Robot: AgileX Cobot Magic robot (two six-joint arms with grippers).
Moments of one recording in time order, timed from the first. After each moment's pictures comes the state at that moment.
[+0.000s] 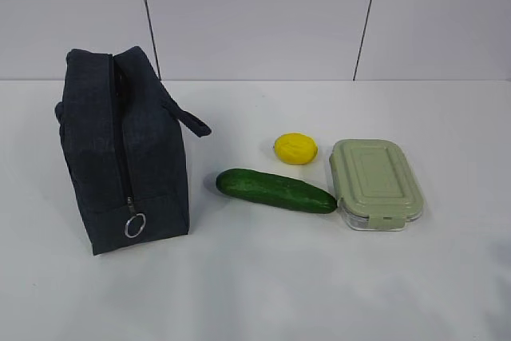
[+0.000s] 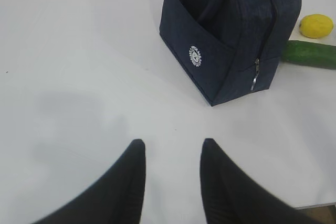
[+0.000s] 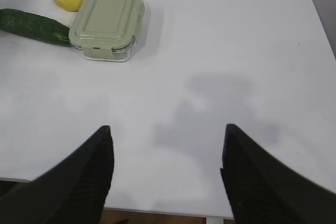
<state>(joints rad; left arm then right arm) -0.06 0.01 -0.53 -0.11 1.11 0.02 0.06 -0.02 -0.49 -0.03 1.14 0.00</state>
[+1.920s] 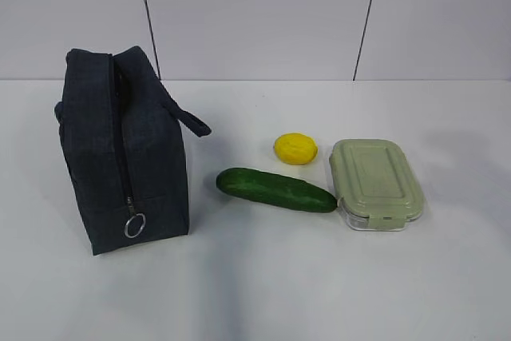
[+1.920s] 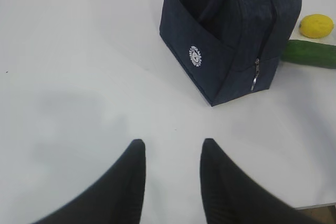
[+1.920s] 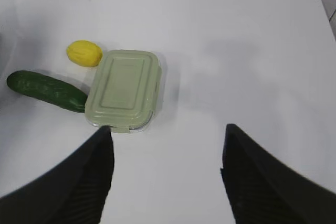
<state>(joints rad) -0.06 0.01 -0.53 -0.11 1.11 0.02 0.06 0.61 -0.72 0.01 0.78 0.01</state>
